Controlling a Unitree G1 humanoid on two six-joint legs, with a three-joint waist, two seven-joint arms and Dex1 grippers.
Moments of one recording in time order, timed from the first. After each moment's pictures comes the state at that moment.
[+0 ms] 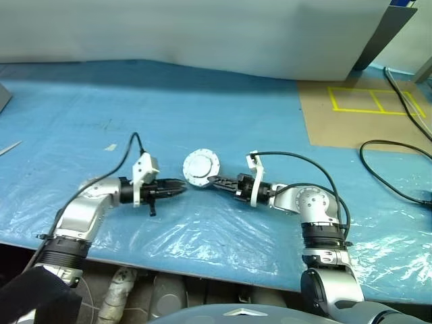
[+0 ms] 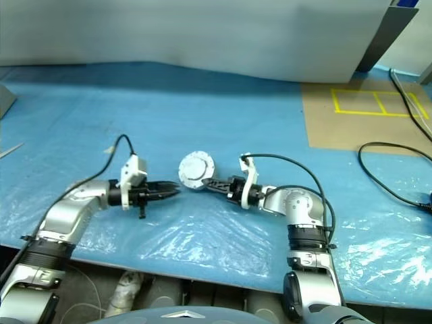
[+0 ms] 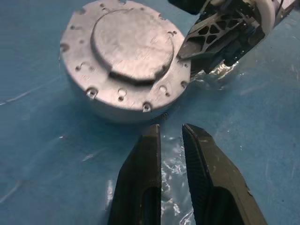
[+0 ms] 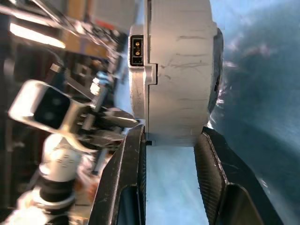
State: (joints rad) left arm -0.29 0.60 -0.01 0.07 -0.42 0.32 -1.18; right arm -0.48 -0.10 -0.27 0.14 0.85 1.31 0.55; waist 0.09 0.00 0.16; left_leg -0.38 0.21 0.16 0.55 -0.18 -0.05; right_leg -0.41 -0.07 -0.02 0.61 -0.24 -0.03
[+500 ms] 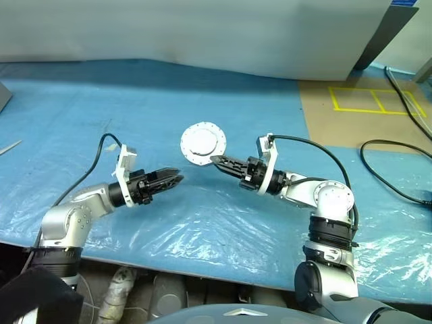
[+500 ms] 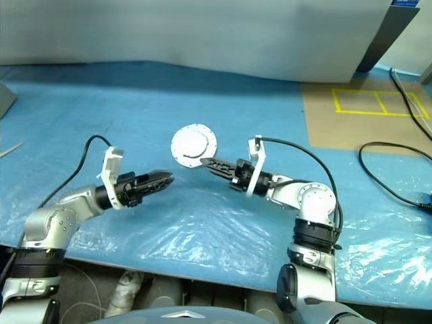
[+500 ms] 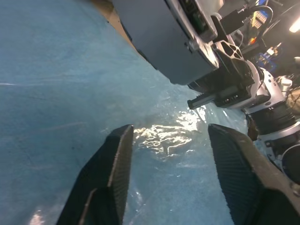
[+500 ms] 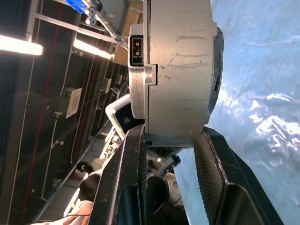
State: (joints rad) left arm -0.20 0.51 0.15 -0.07 -0.81 0.76 -1.04; right arm -0.51 -0.05 -0.40 -0.01 1.11 1.44 0.39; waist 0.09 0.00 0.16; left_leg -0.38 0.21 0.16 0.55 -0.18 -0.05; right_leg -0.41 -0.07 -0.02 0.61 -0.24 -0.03
